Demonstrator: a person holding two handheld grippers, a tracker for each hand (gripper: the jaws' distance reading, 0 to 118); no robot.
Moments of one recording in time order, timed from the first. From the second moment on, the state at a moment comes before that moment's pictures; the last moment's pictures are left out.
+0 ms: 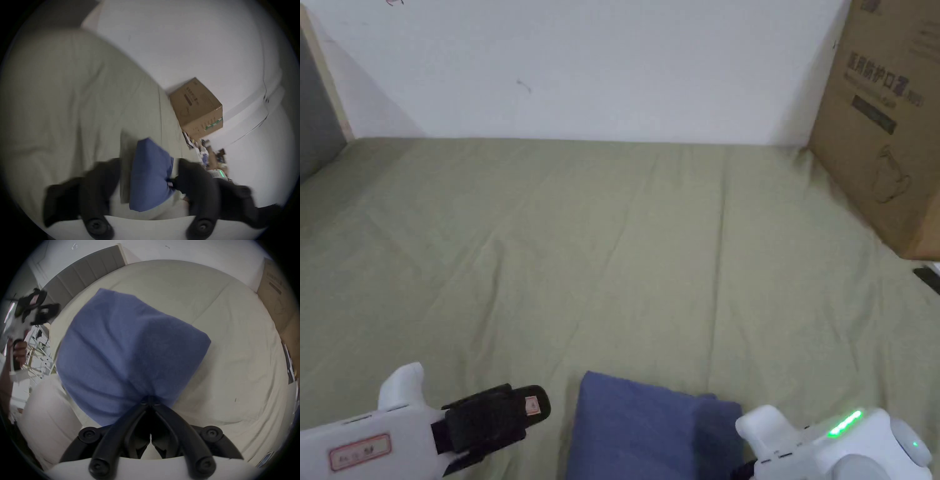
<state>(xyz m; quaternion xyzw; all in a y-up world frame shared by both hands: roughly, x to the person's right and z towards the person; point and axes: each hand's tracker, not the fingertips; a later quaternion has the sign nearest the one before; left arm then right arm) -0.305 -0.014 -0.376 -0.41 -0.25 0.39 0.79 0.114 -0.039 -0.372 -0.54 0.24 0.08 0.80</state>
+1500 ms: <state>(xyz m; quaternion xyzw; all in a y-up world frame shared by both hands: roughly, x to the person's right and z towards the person) -0.561 0.050 -0.474 -0.60 0.16 -0.17 0.76 0.050 0.016 -0.325 -0.47 0.31 0.11 0.82</state>
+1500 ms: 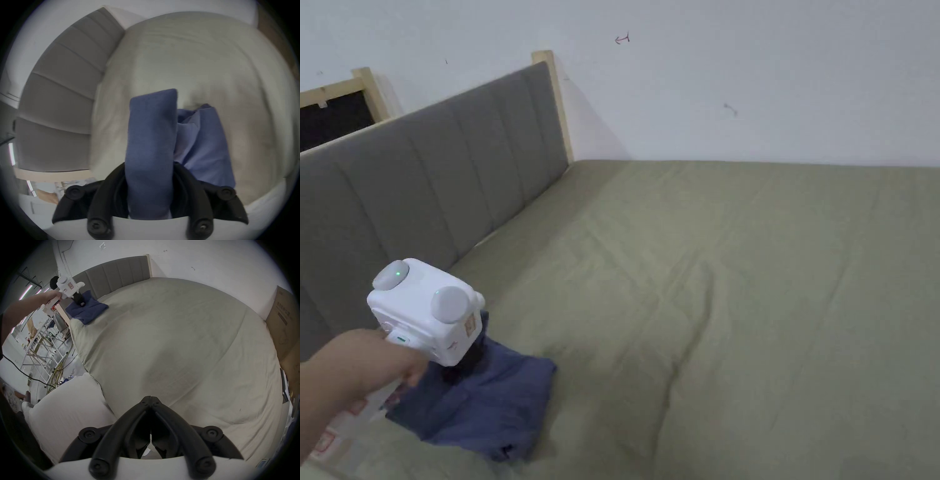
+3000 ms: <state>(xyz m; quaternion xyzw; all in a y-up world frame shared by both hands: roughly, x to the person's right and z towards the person) -0.189 0.169 -0.163 0.06 -0.02 0.01 1.00 0.104 0.167 -0.161 0.04 -0.01 0.02 1.00</state>
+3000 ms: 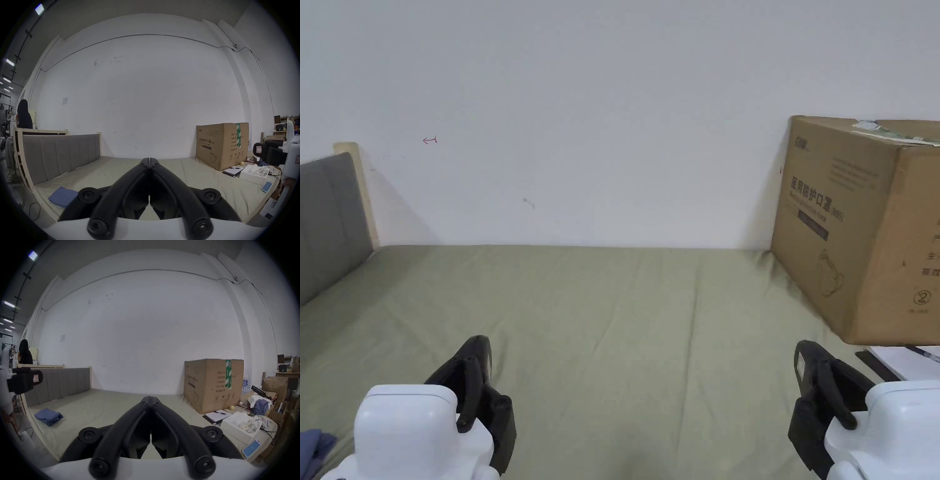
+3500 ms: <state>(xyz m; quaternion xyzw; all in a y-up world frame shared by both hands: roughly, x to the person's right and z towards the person) -0.189 0.160 -0.164 0.03 -0.03 0.02 1.00 0.104 0.161 -0.157 0.02 -0.03 0.03 1.00</state>
